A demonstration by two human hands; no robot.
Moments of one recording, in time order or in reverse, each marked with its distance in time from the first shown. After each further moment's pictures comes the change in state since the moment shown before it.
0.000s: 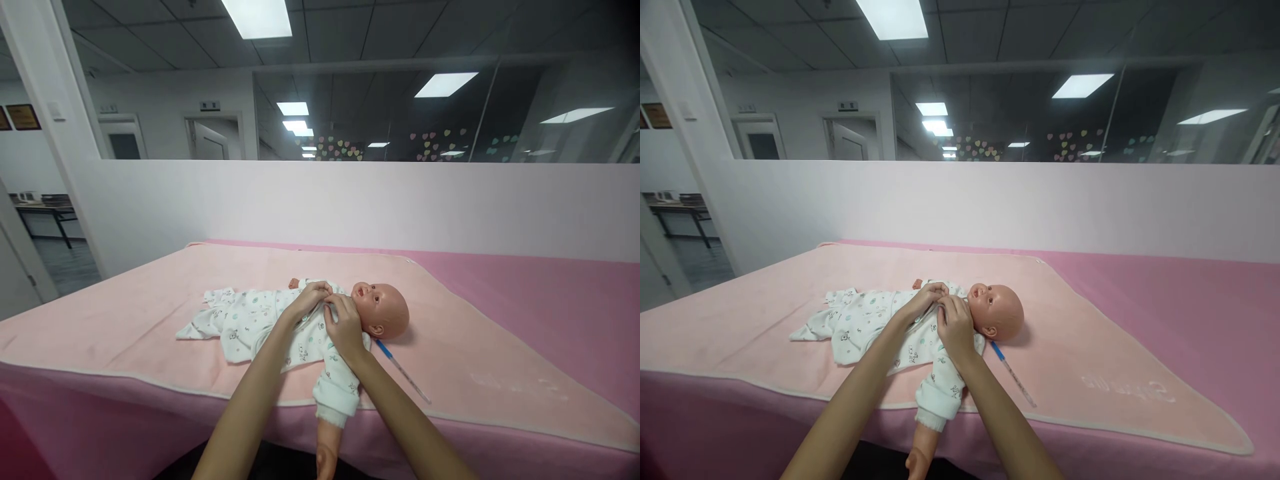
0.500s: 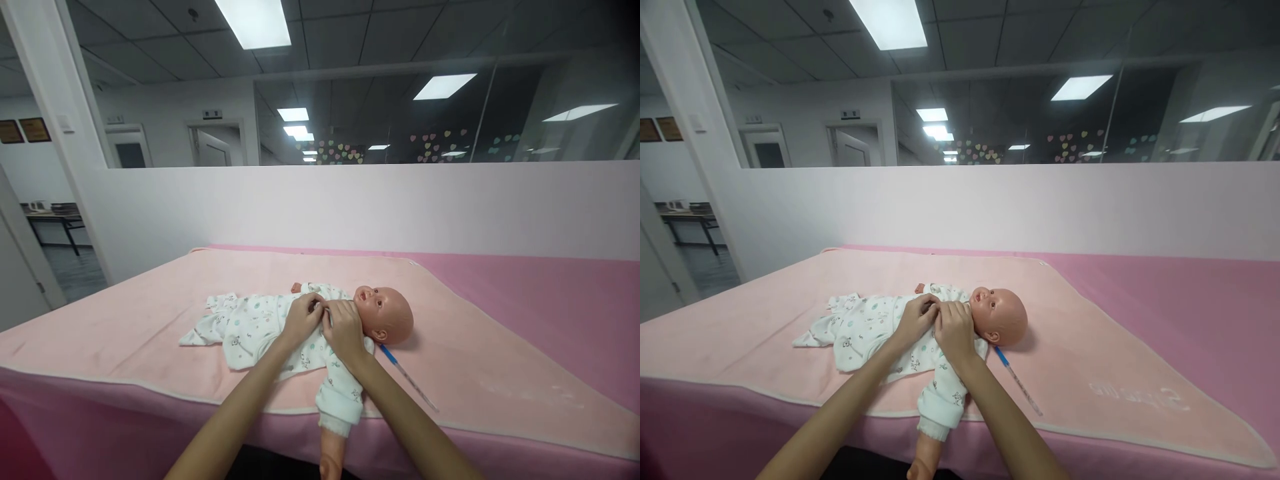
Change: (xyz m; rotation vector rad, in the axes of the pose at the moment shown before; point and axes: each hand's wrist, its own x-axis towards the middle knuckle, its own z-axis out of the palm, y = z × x) left_hand -0.038 -0.001 0.006 0.665 0.340 0.223; right_hand 0.006 -0.006 0.004 -0.208 -0.086 -0.080
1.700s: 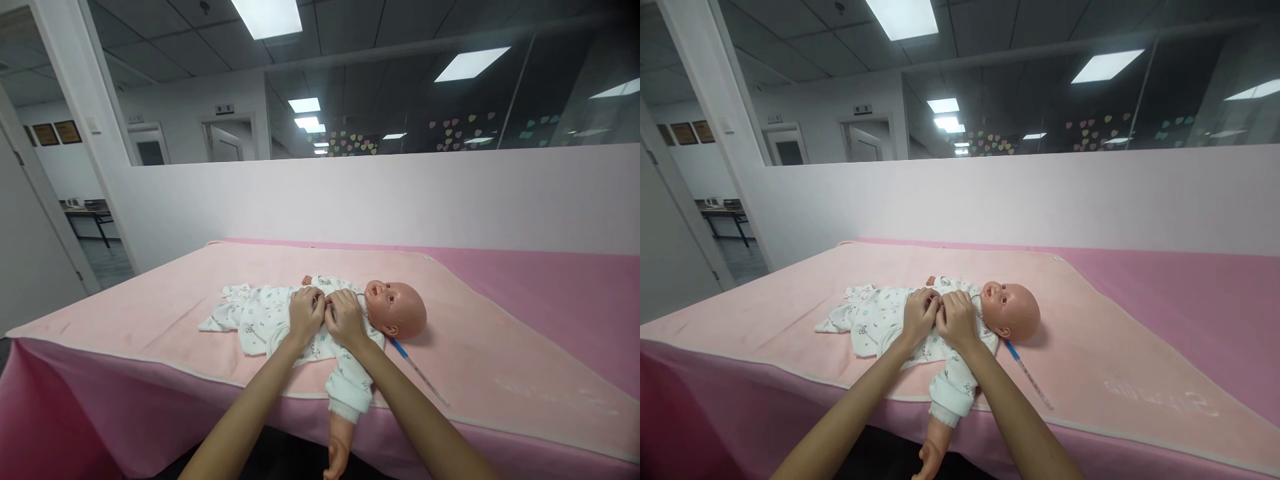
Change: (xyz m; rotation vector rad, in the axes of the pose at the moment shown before) left_hand -0.018 0.012 -0.003 0.368 0.213 -0.047; right_hand 0.005 -0.005 0.002 0.129 -0.072 -0.074
